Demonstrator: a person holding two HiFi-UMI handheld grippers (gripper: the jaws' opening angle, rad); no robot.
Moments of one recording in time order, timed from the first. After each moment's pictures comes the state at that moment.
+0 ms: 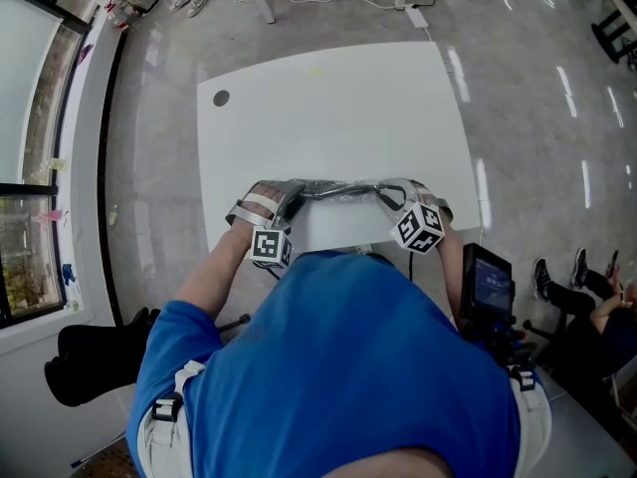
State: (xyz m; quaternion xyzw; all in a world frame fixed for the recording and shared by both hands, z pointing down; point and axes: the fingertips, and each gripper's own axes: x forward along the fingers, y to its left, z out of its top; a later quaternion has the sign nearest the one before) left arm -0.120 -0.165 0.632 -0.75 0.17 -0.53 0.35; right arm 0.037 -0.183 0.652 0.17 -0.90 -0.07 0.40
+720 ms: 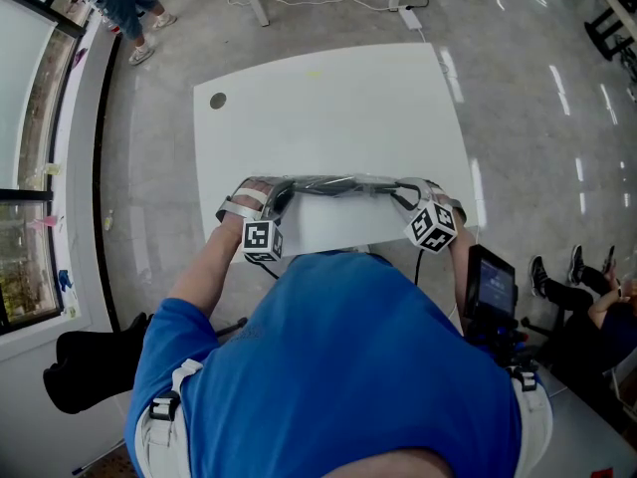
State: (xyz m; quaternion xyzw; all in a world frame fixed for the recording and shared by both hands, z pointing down) left arm -0.148 -0.188 0.635 -0.76 0.18 -0.54 0.31; right arm 0.077 -0.192 0.655 0.18 -0.87 -0.06 0.45
